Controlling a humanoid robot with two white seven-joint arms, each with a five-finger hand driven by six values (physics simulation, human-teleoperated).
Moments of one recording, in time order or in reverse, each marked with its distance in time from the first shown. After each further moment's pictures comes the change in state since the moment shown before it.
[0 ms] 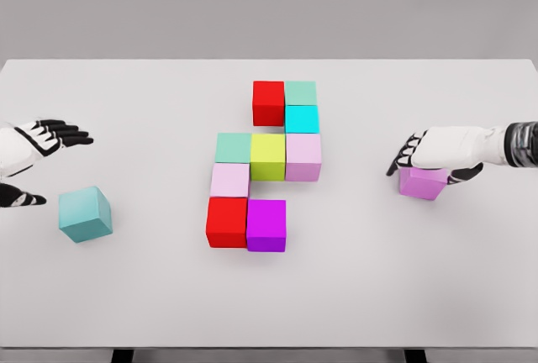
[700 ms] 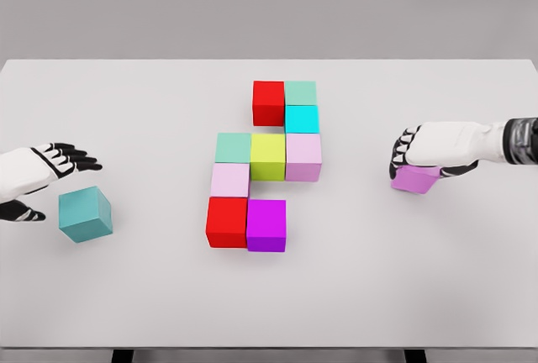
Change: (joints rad) left arm -0.075 -0.047 -0.061 0.056 -0.141 -0.001 -0.102; right arm -0.011 -0.023 -0.004 -0.073 -0.004 -0.001 -0.023
